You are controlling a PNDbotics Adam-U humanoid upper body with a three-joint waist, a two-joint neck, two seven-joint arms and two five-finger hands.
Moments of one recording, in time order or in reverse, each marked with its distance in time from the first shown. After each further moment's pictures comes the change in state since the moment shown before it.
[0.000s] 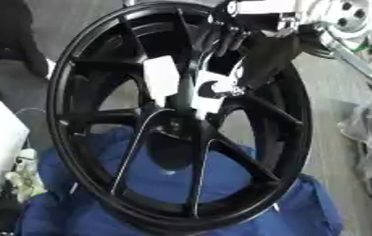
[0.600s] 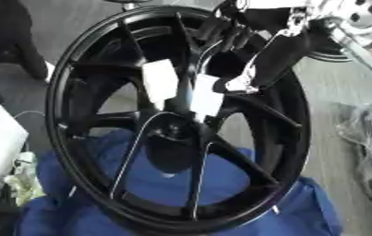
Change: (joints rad) left arm 0.002 0.000 0.005 0.000 0.000 -0.001 0.001; right arm 0.008 -0.028 -0.034 -0.010 -0.057 0.024 -0.024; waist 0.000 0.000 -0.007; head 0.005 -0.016
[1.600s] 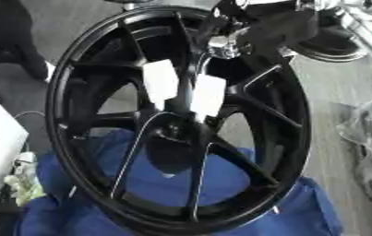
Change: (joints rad) left arm 0.000 0.000 0.001 0.000 0.000 -0.003 0.004; right arm -0.008 0.000 -0.039 0.021 -0.005 -0.103 0.100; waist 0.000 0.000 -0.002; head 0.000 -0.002
